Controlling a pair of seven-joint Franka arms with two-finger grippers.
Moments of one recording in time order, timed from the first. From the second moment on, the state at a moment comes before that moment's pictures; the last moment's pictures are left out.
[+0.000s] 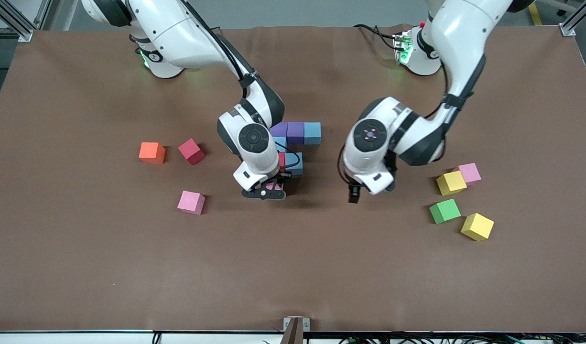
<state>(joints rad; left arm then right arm) -0.18 0.53 -0.41 -1.69 0.29 2.11 -2.10 0.68 0.72 0.00 -1.52 0.04 2.25 0.71</state>
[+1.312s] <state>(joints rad) 0.19 0.53 -0.40 -1.80 0.39 2.22 -0.93 0.70 0.74 0.00 -1.51 0.04 2.24 0.71</state>
